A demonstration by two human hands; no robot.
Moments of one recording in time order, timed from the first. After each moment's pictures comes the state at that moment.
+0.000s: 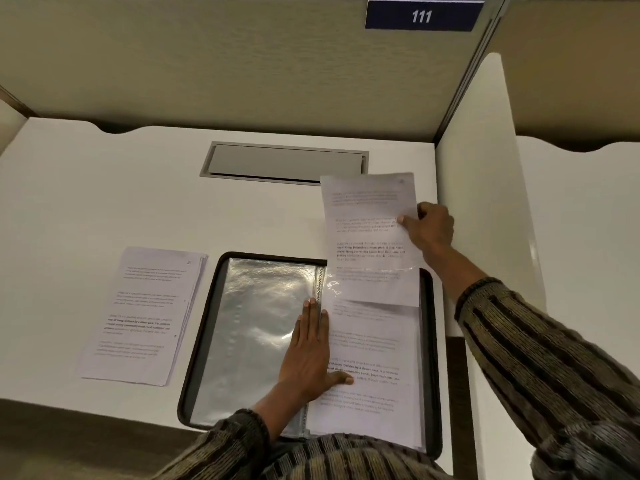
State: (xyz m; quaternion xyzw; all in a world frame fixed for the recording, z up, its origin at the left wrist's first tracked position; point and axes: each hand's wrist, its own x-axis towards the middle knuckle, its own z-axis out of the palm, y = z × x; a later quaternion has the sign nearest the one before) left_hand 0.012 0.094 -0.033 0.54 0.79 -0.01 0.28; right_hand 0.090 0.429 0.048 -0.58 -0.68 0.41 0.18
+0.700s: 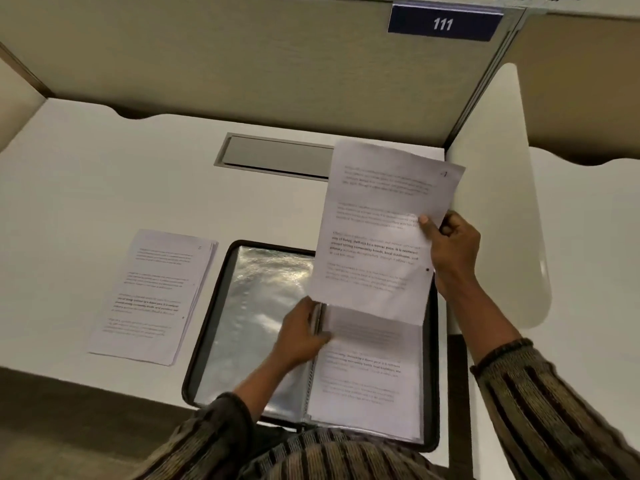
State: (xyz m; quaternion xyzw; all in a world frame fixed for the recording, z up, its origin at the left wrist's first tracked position) left_hand -0.019 0.087 -0.006 0.30 0.79 0.35 0.39; right_hand 0.119 0.360 0.084 -0.49 -0.53 0.57 0.39
